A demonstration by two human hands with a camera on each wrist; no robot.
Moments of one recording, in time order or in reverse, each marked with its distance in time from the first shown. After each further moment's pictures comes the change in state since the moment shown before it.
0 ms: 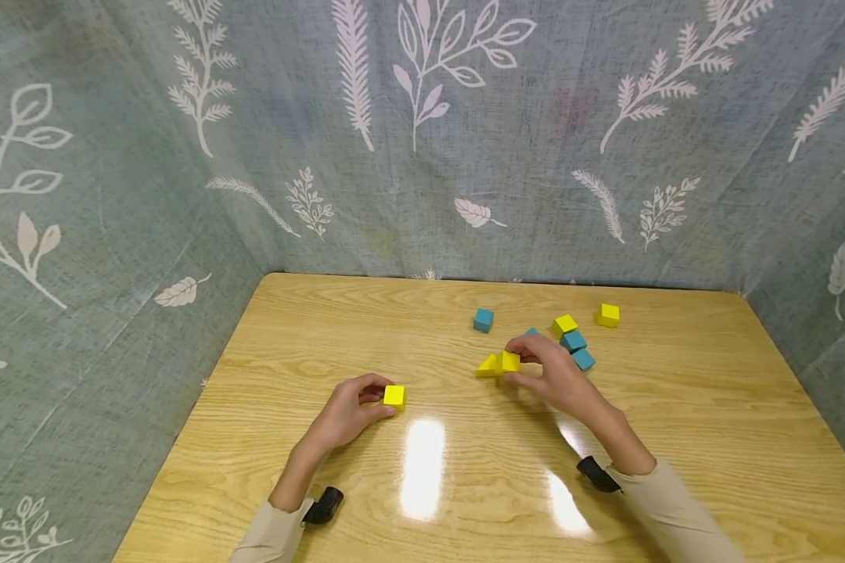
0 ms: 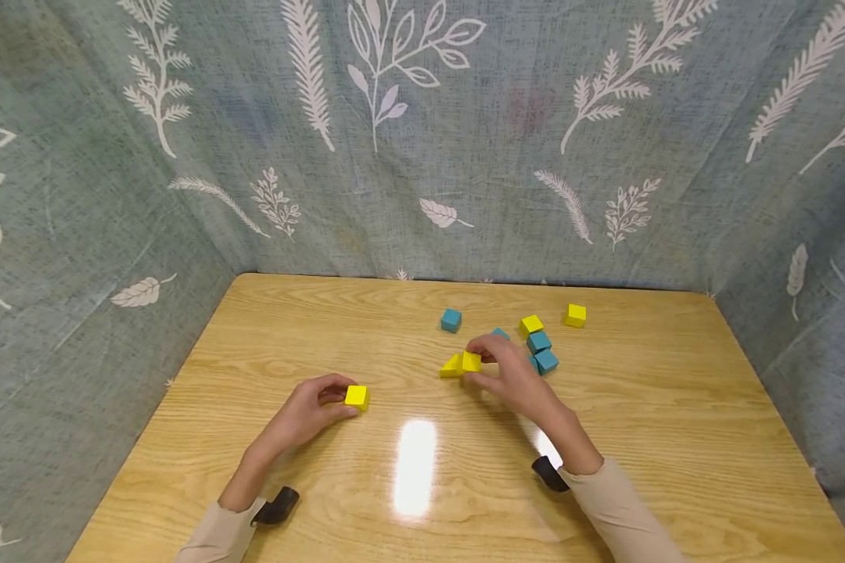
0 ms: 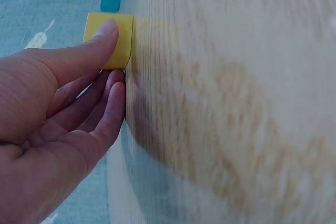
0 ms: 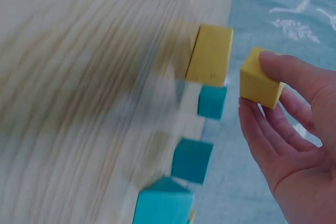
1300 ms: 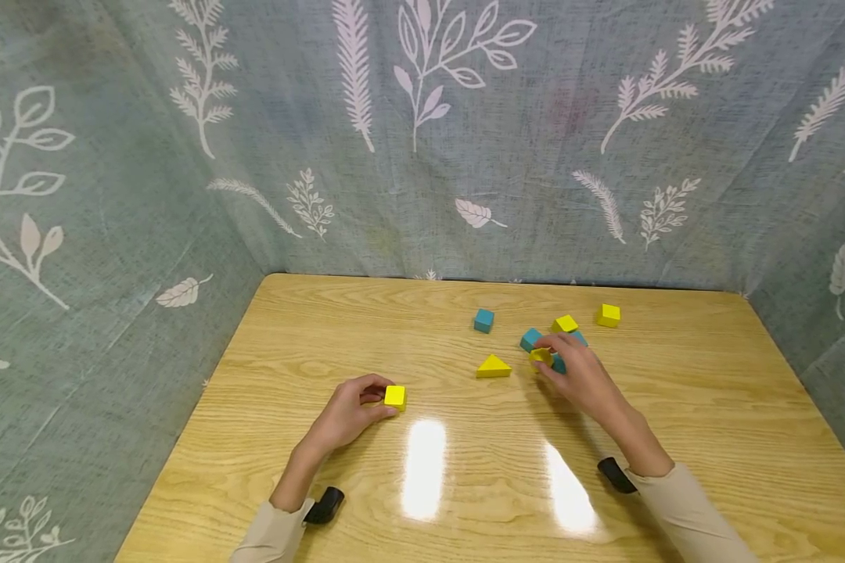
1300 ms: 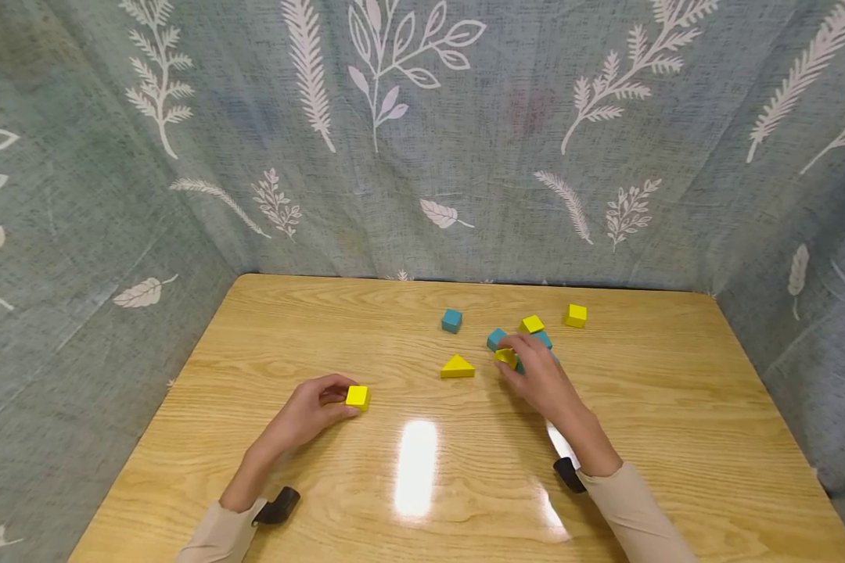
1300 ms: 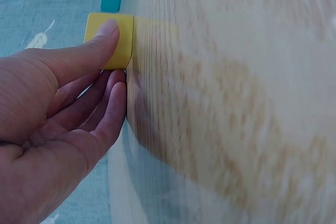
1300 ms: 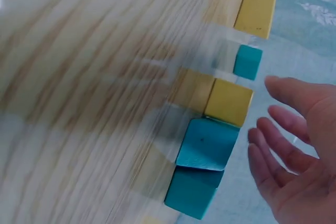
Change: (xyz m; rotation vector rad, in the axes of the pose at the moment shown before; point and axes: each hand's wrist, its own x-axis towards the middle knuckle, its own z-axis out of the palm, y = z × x) left_hand 0.000 0.001 0.000 -0.009 -0.006 0.019; right_hand -0.016 0.026 -0.016 -0.283 0.095 0.014
